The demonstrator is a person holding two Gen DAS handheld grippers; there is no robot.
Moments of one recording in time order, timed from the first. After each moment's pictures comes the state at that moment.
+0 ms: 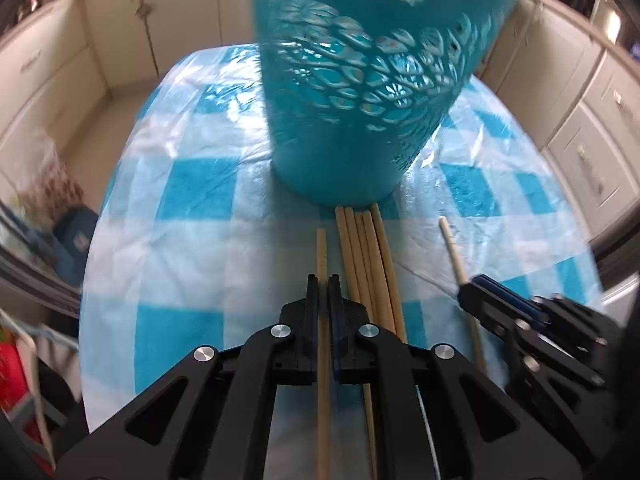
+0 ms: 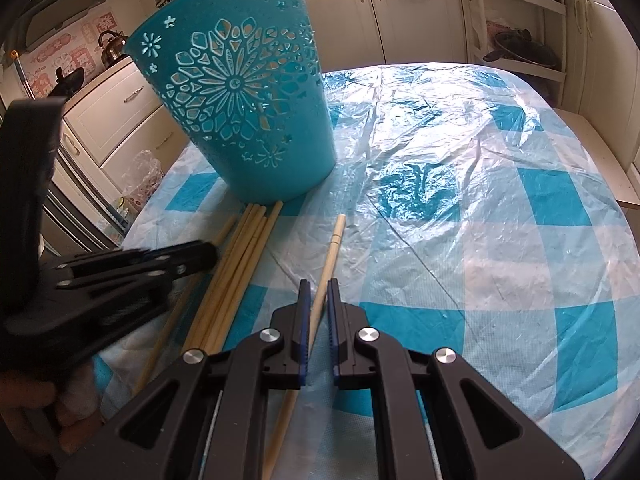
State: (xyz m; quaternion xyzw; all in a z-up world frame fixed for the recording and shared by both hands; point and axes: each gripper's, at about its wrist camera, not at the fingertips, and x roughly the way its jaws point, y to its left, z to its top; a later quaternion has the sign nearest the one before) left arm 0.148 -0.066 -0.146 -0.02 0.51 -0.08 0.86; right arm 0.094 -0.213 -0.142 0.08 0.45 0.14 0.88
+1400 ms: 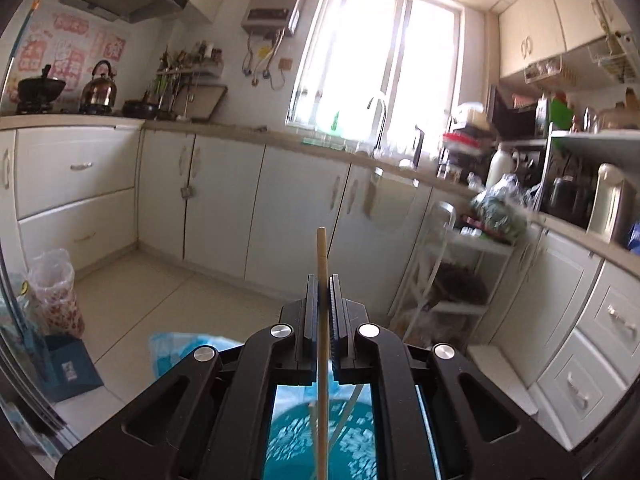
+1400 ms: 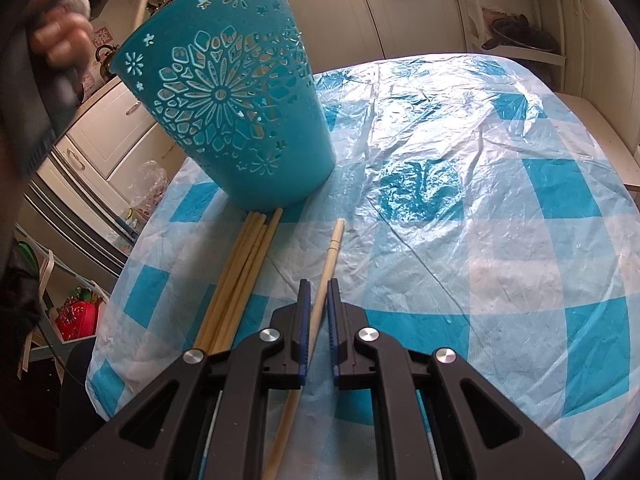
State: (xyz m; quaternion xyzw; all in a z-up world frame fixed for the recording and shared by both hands) left arm 0.242 -0.066 0.046 -0.11 0.15 -0.01 0.98; right arm 0.101 -0.220 -0.144 0.11 0.45 0.15 0.87
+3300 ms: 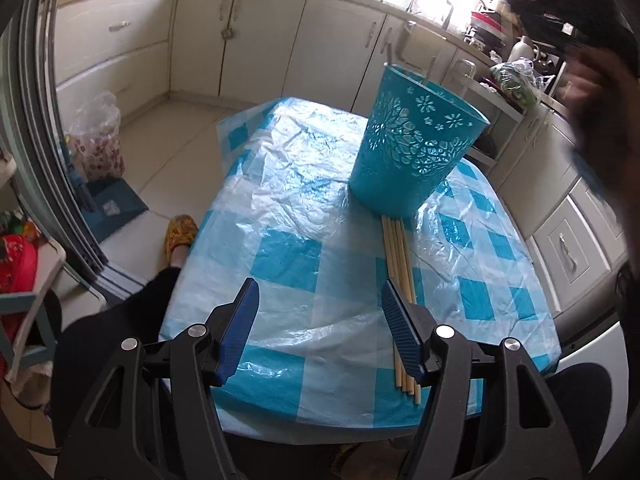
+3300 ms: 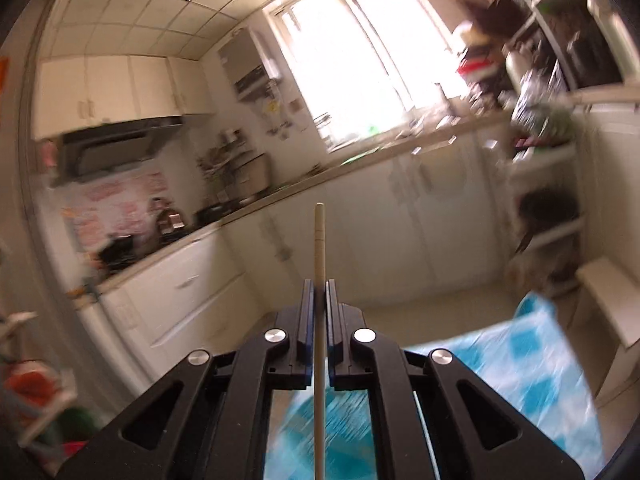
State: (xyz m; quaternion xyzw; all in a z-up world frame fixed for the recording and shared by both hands) left arm 0.021 0.008 -0.096 -0.12 0.39 -0.02 0.91; right arm 0.187 -0.196 0.080 0.16 0.13 0.13 0.97
